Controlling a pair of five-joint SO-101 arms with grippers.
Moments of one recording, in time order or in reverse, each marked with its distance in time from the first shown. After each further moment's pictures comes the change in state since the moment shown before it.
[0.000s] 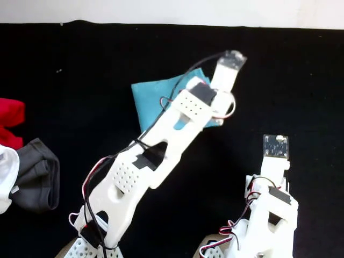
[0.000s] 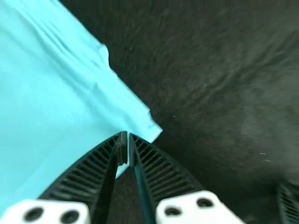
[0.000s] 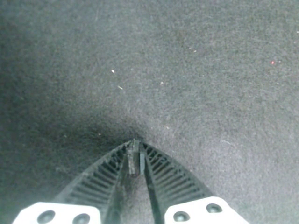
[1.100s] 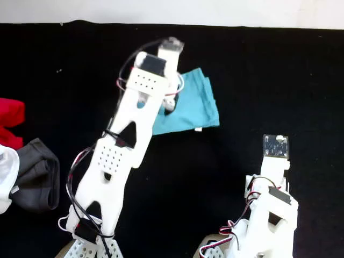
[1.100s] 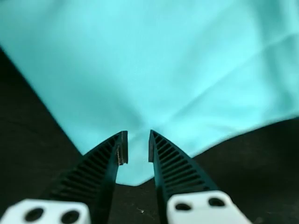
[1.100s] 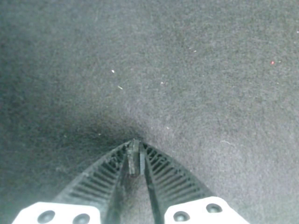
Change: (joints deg) left arm -17.7 5.9 -18.4 27.4 -0.2; right arm 0.0 0.0 0.0 0.0 0.0
